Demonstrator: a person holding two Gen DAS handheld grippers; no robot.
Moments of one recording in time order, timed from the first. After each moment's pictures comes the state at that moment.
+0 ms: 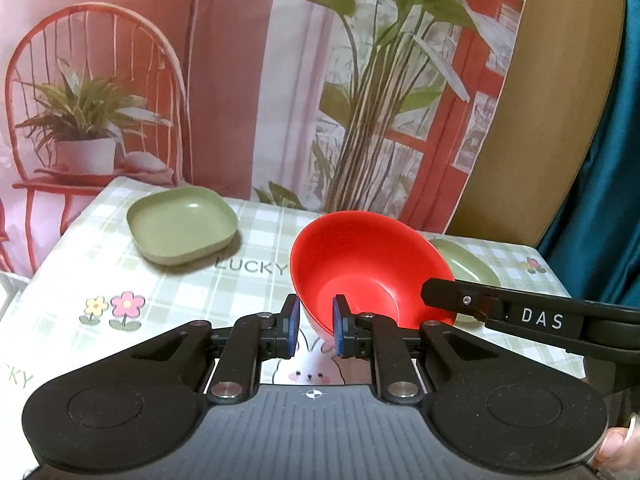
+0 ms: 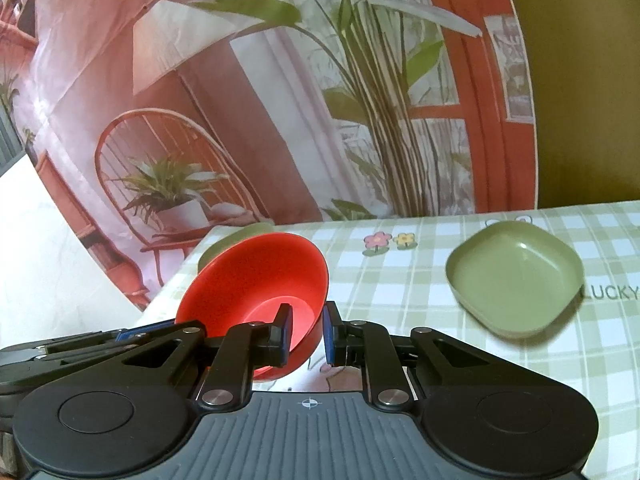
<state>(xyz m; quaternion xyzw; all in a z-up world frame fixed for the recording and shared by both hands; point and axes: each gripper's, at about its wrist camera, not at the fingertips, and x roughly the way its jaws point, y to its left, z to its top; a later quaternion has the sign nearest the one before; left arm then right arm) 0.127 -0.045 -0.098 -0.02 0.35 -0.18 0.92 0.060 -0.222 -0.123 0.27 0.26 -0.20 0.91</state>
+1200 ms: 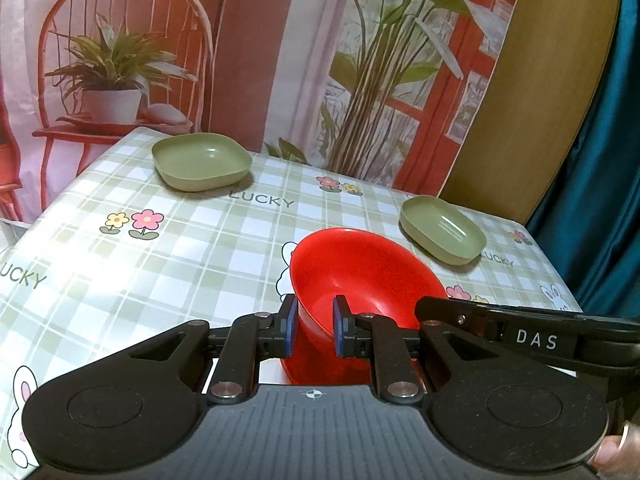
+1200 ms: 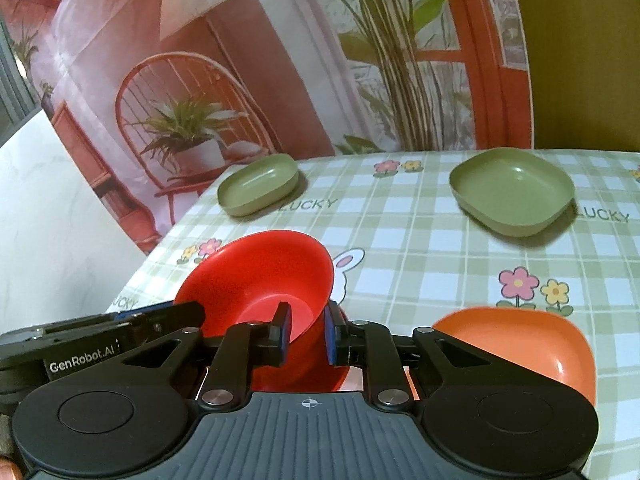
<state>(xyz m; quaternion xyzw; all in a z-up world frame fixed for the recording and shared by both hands) 0.055 -0.014 -0.118 -0.04 0.37 -0.18 0.91 0.015 -0.159 -0.149 0.26 0.31 -0.18 0.90</state>
